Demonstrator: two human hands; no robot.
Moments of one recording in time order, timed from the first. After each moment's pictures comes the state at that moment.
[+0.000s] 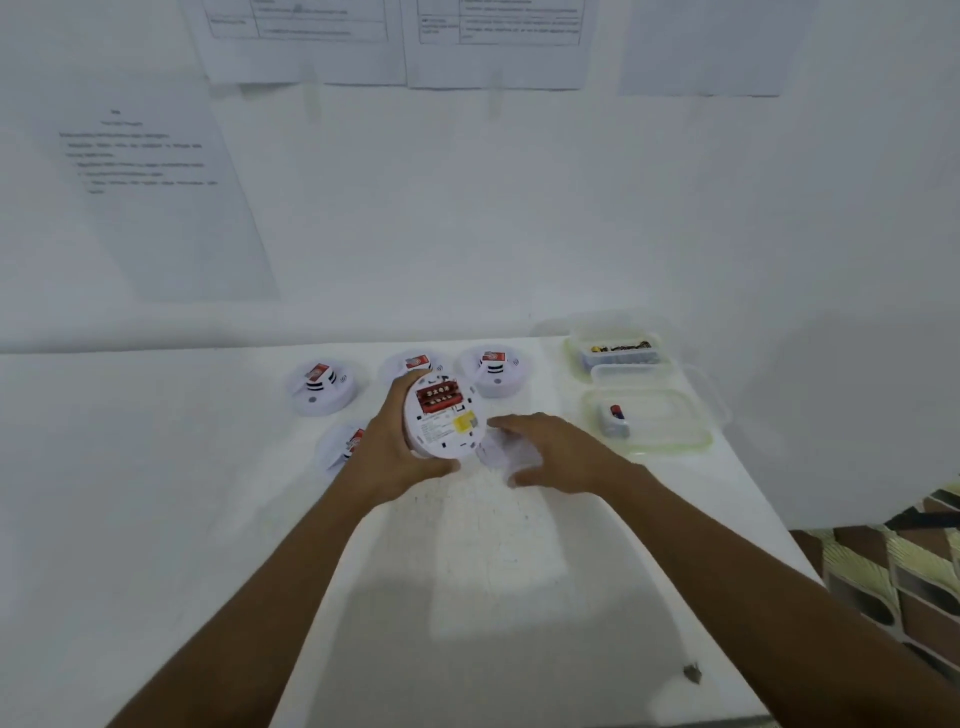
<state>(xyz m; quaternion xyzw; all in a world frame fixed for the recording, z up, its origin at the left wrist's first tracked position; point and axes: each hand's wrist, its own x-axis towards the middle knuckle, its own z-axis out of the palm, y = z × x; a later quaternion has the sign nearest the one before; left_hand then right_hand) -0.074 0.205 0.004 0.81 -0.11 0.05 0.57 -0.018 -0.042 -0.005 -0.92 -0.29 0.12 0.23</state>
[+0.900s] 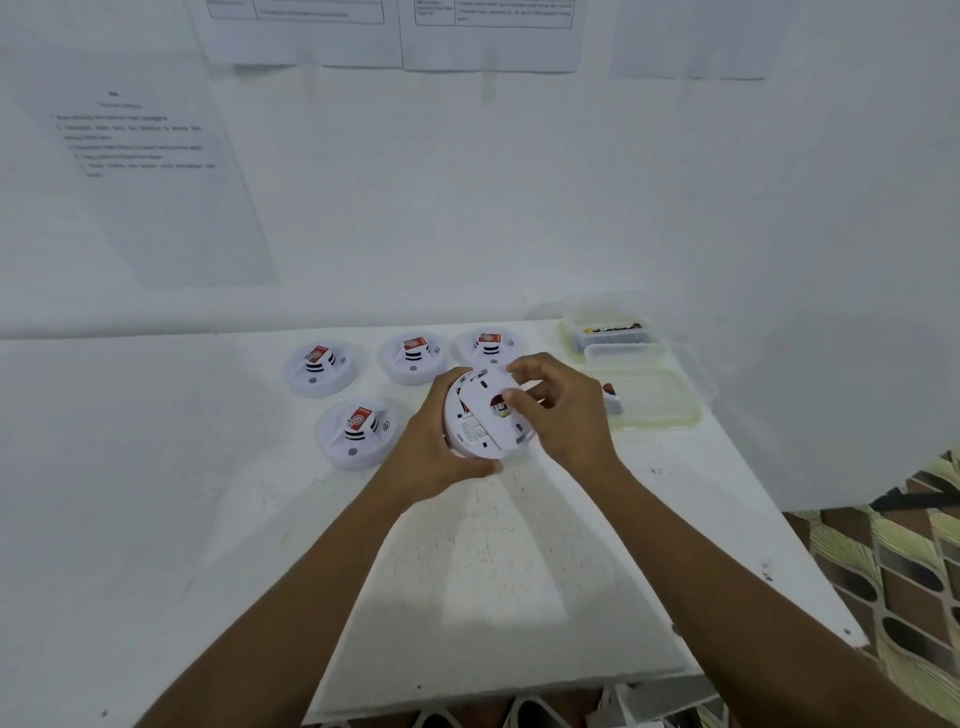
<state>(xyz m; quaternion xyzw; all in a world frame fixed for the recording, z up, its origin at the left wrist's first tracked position) -0.094 0.162 0.000 0.80 -0.15 0.04 0.58 -0.073 -0.018 0.035 -0.81 -0.15 -0.14 0.55</state>
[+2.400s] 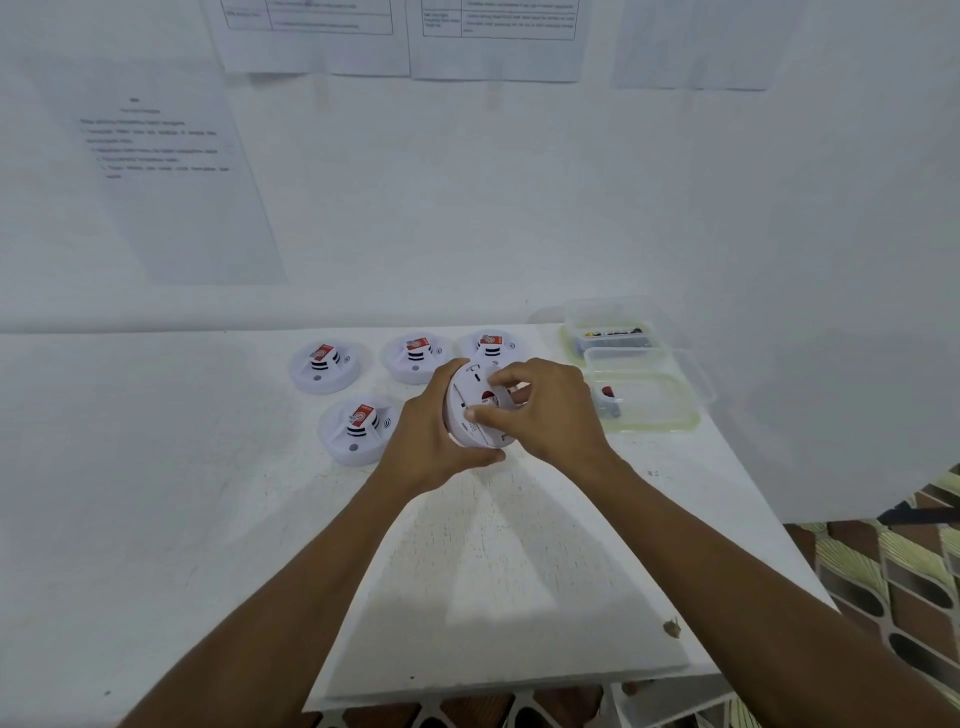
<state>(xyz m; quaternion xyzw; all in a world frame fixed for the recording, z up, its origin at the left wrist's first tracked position) -0.100 0.156 0.014 0.86 -0.09 0.08 0.49 -0.086 -0.006 0.067 -0.91 -0.13 -0.08 0.38</state>
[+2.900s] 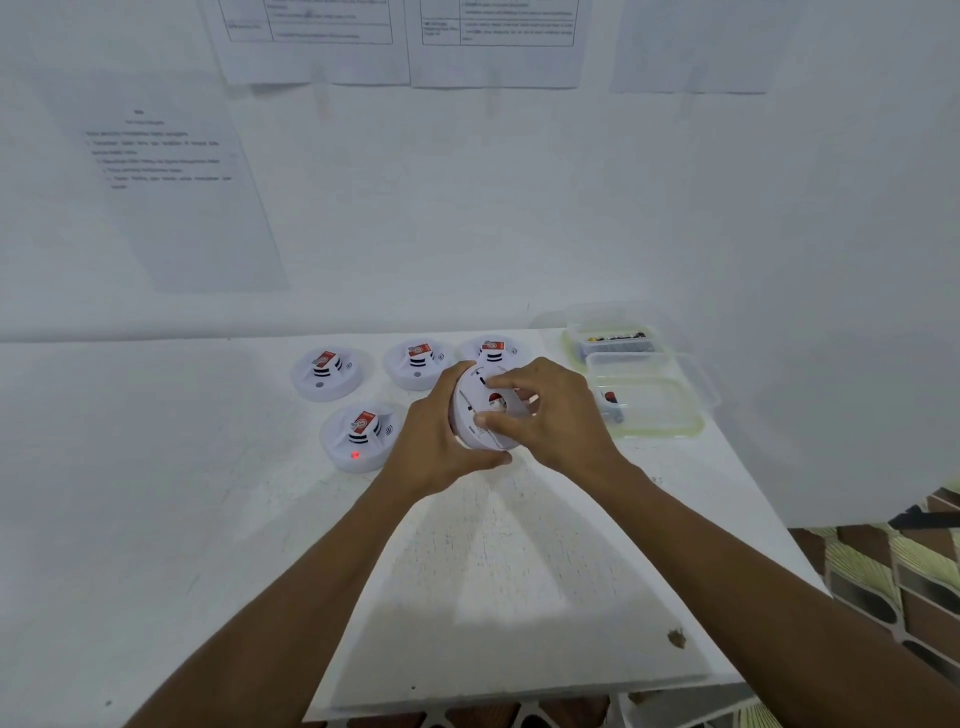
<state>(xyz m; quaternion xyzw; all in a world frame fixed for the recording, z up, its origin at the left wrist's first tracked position) -0.097 0.151 0.017 0.86 -0.09 0.08 0.50 -0.086 -0.012 0.064 -0.90 -0.16 -0.08 0.39</state>
